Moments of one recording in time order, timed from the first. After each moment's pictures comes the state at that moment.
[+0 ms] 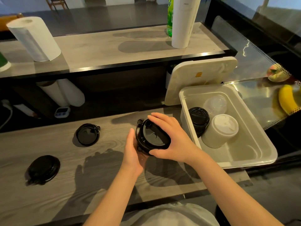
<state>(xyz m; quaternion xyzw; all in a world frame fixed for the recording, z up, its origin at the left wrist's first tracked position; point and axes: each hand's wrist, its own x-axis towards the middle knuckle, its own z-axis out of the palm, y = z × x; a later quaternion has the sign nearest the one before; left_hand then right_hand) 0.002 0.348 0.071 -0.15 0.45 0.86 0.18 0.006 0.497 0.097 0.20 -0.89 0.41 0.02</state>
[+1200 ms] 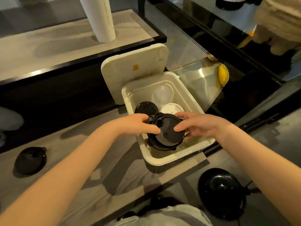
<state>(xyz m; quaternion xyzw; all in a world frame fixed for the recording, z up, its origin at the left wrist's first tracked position) -0.058 0.506 0.137 0.26 0.84 0.20 0.43 0.025 0.710 0.099 -0.17 -0.66 0.66 -0.32</state>
